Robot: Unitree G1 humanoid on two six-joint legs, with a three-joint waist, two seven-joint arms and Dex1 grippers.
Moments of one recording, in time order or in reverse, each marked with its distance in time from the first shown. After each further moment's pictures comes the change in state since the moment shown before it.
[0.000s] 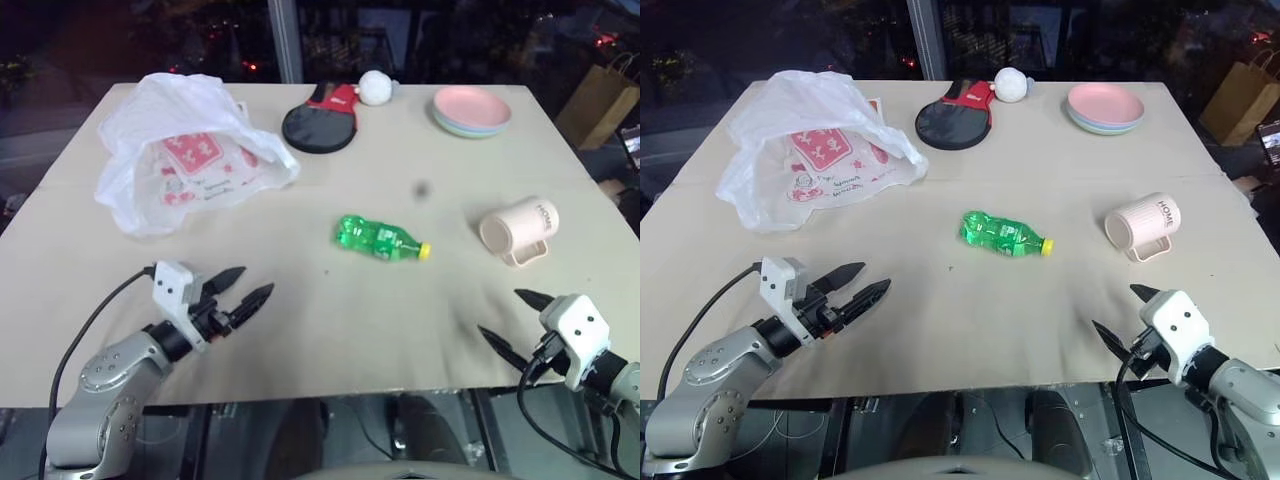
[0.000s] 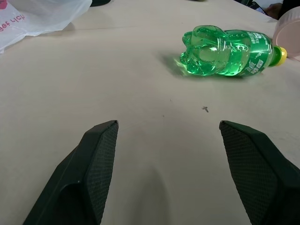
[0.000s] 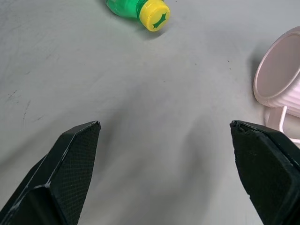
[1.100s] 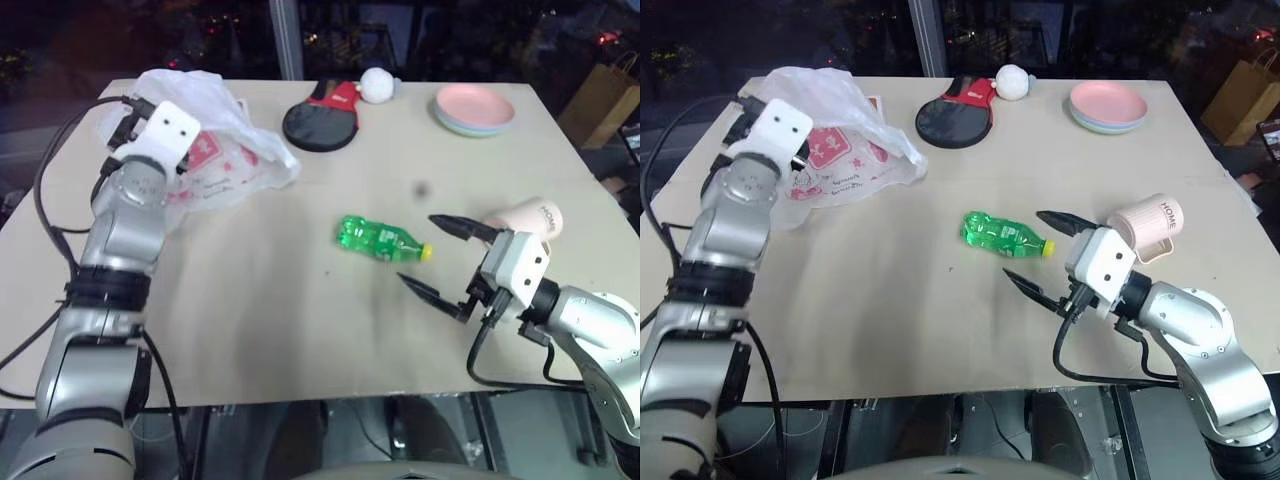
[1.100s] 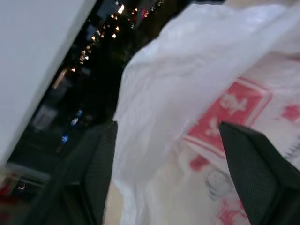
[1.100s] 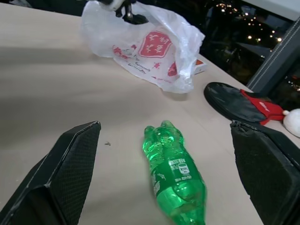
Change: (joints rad) left arm -1.083 0.215 -0.450 0.918 0.888 -0.017 0.555; right arm -0.528 0.017 0.303 -0.075 0.073 0.012 -0.010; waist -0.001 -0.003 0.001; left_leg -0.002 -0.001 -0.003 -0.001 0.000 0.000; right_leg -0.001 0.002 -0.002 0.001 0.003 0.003
